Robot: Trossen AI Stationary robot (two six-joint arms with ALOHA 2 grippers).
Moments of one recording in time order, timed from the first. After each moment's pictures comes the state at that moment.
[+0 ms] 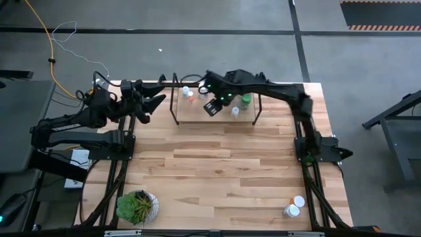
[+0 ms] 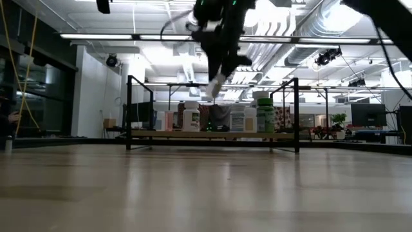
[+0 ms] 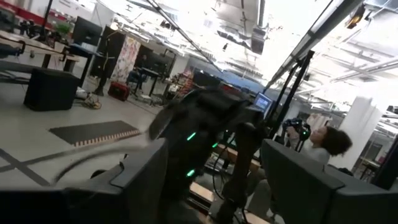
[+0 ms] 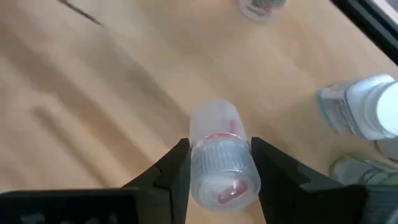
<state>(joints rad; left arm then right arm) 0.33 0.63 0.71 0.13 -0.15 -0.36 -0.32 2.08 2.09 -1.24 0.03 0.46</state>
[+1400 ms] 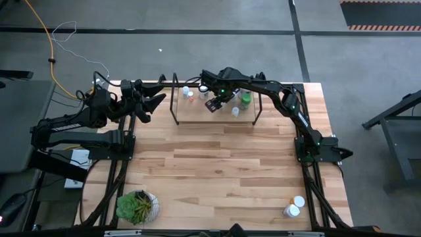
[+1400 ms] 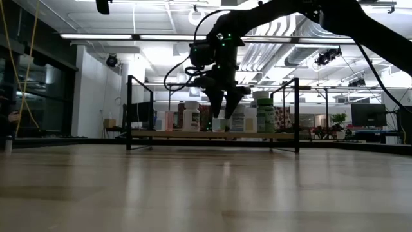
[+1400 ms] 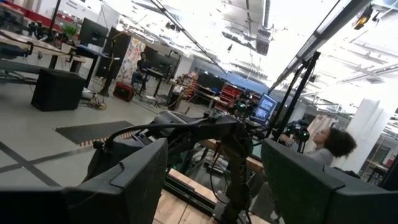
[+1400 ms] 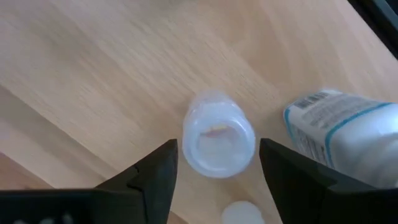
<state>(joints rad) 0.33 0.63 0.71 0.12 -0.17 -0.36 -0.44 2.30 2.17 -1.29 0.04 0.38</state>
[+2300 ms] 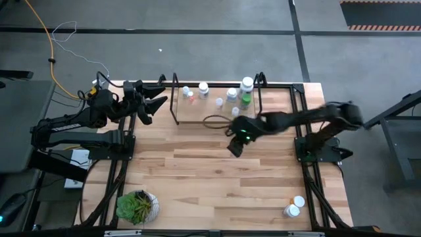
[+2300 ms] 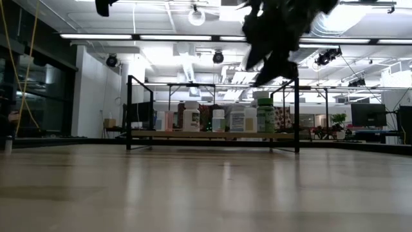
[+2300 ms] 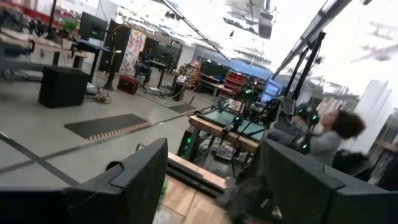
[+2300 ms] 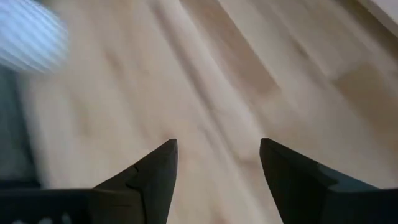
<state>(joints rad) 0.33 0.63 0.71 0.07 -0.16 -0.32 0.00 1.48 1.05 -0.47 -0.09 0.63</state>
